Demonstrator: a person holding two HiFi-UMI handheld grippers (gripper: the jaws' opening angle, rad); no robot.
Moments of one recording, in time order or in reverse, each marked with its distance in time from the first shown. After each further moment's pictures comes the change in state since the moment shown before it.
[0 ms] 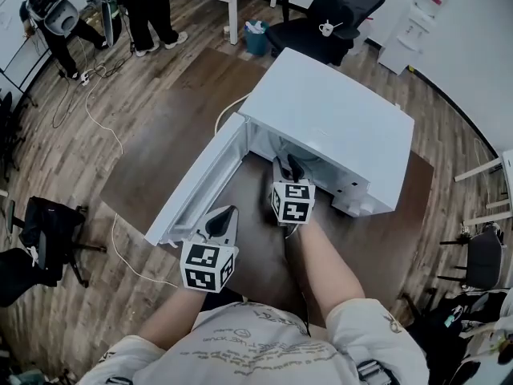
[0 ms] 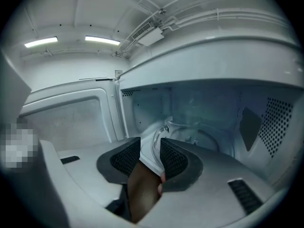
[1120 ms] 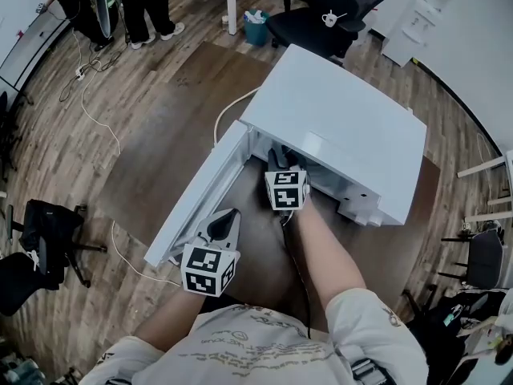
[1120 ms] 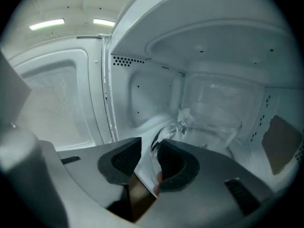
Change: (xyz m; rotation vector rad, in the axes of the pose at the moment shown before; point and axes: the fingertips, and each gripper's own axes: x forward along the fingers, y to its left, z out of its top) left arm 0.035 0.020 -0.002 0.004 0.060 -0.042; right arm 0.077 0.000 -0.007 -0.154 0.112 -0.006
